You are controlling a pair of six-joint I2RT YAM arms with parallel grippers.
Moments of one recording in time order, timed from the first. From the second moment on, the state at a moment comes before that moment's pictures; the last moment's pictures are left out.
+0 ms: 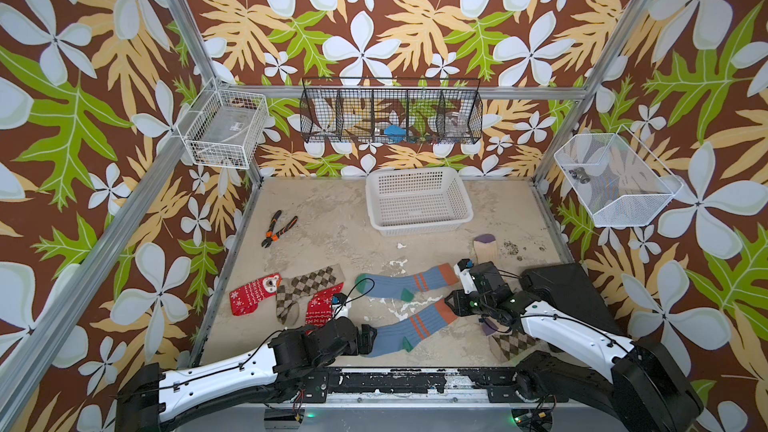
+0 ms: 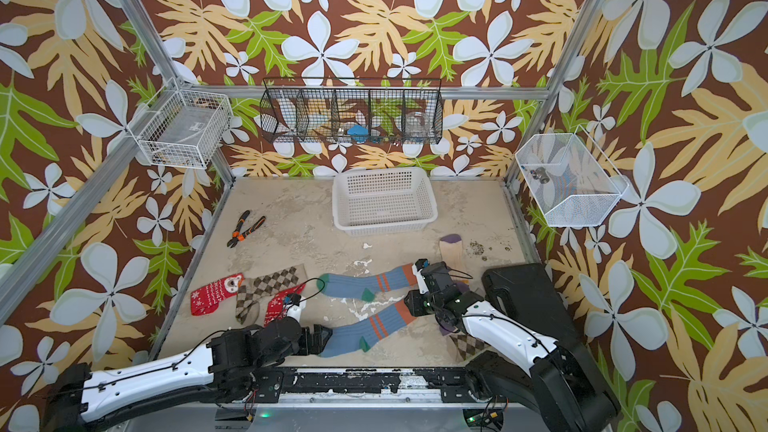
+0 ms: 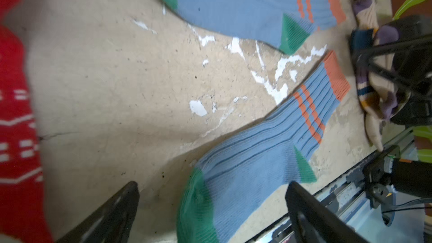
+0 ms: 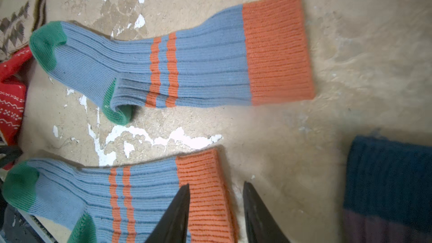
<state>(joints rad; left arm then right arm) -1.13 0.64 0.26 -0.46 -0.25 -1.08 0.53 1.15 0.44 -0.26 -0.18 0.40</state>
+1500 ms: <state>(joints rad) -1.13 0.93 0.23 -0.15 -0.23 -1.05 0.42 1.11 0.45 -0.23 -0.20 0.37</state>
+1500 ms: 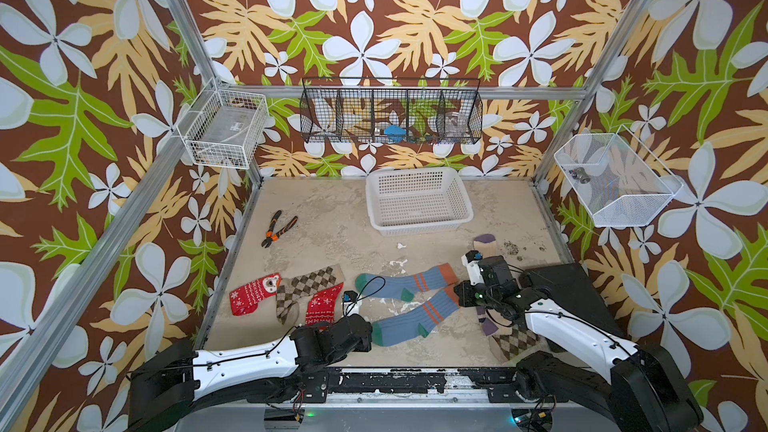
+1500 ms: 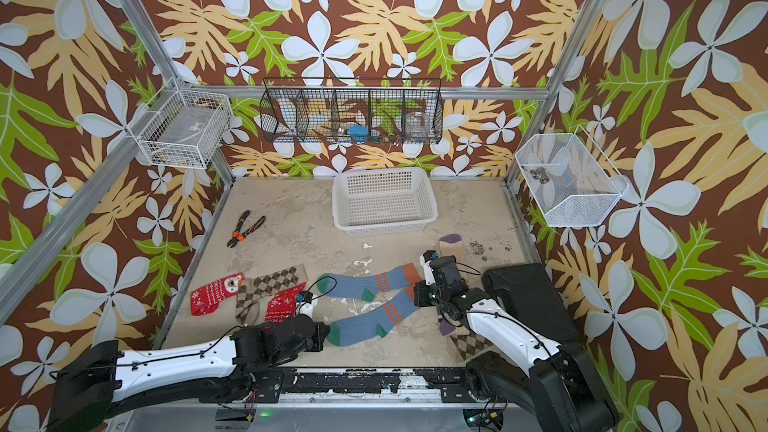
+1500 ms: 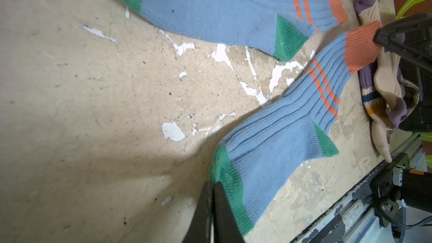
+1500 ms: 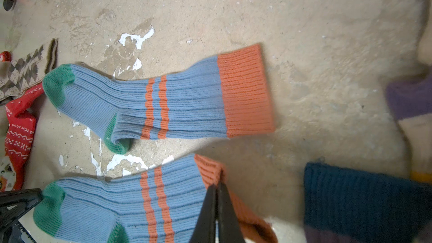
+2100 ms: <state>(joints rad) -0.80 0.96 0.55 -0.22 -0.21 -0.76 0.42 1.03 0.64 -0.32 -0.25 0.34</state>
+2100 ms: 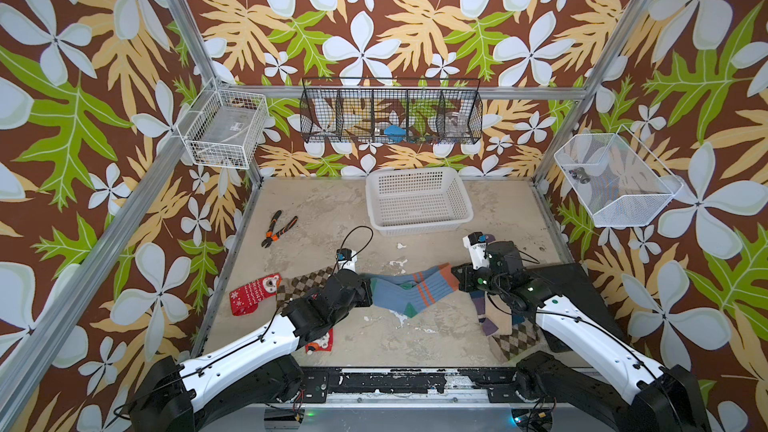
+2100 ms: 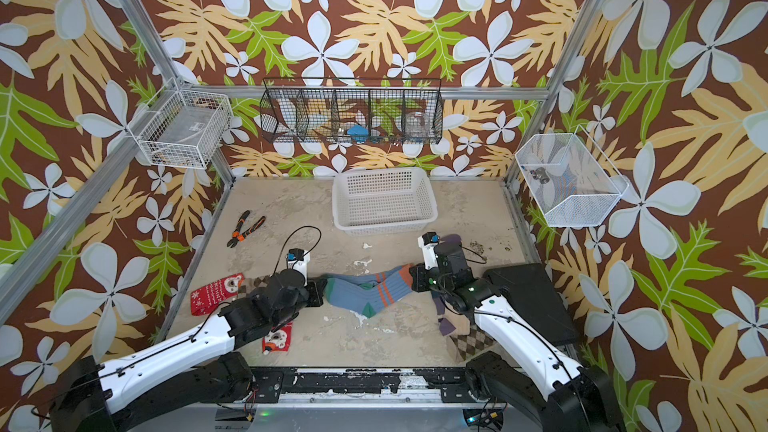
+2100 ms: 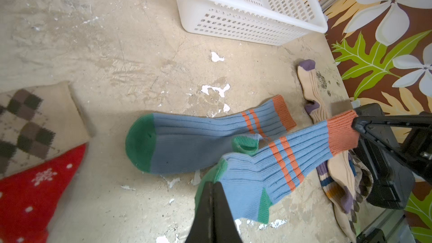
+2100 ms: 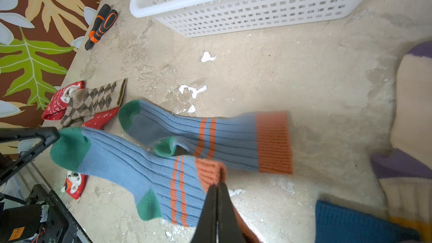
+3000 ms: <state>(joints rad) -0.56 1.04 0.69 -0.20 0.05 -0.64 0.36 1.19 0.81 -0.28 -0.43 0.33</state>
